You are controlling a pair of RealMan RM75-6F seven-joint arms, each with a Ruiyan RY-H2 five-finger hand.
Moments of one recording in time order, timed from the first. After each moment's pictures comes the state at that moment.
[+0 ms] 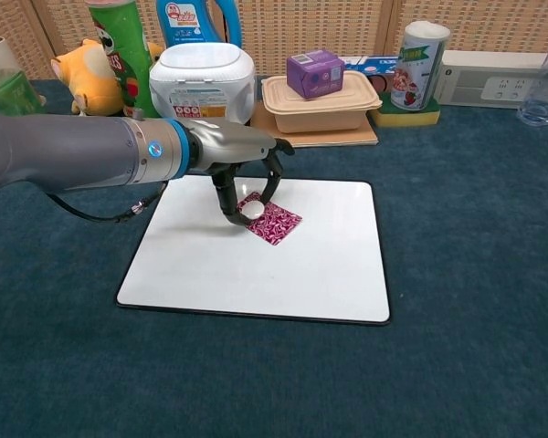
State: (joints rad) left arm -1.12 -1.68 -0.15 -1.30 0.81 0.64 0.54; right arm 0.06 -1.15 0.10 -1.55 -1.43 1.50 -0.15
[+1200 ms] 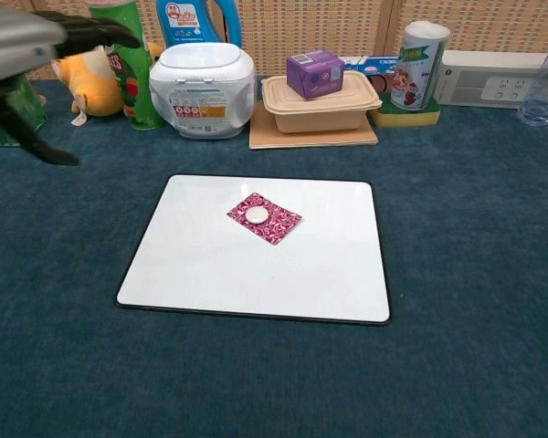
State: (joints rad) left arm -0.72 -1.24 0.08 -1.77 1.30 1.29 0.43; right arm 0.04 -1.14 0.09 -1.58 -1.49 1.56 -0.13
